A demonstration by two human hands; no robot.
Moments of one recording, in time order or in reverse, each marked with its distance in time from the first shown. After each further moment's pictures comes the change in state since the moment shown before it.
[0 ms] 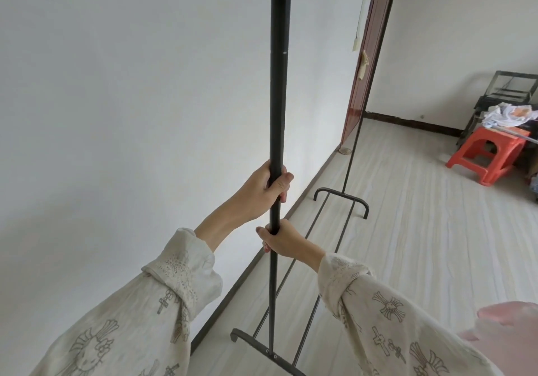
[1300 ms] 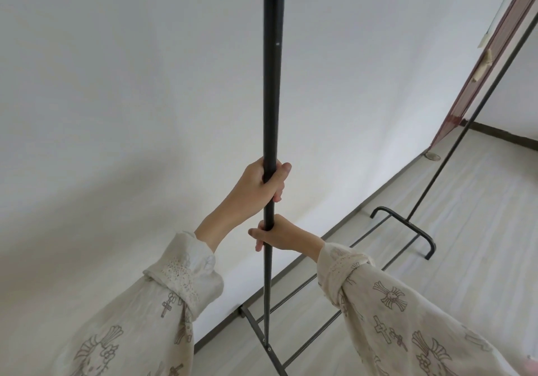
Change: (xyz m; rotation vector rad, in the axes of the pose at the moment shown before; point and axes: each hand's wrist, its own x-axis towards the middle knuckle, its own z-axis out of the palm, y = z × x) left_hand -0.338 -0.010 -0.185 -0.068 0.429 -0.141; right_hand -0.123 -0.124 0.328 -0.270 -0.433 -0.138
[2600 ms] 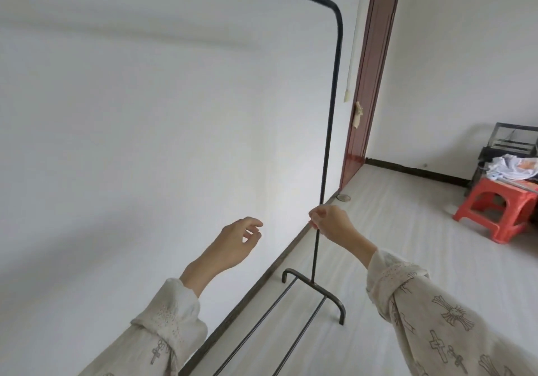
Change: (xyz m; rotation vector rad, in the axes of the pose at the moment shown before) left_hand 0.290 0.002 0.455 0.460 -0.248 -0.021; right_hand -0.124 0.342 -0.553 0.090 0.753 0.134
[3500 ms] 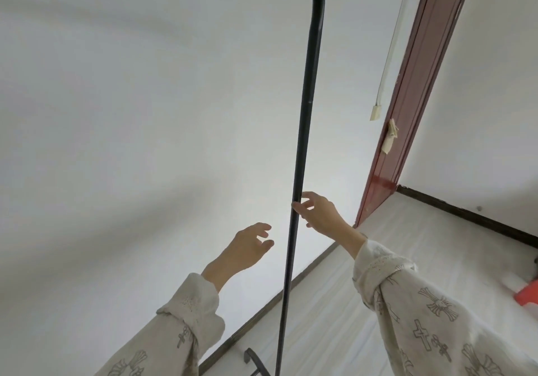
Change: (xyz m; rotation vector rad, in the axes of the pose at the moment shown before) left_hand 0.527 0.034 0.155 -0.065 0.103 -0.189; right_hand 0.516 0.074 -0.152 -0.067 -0.175 -0.181
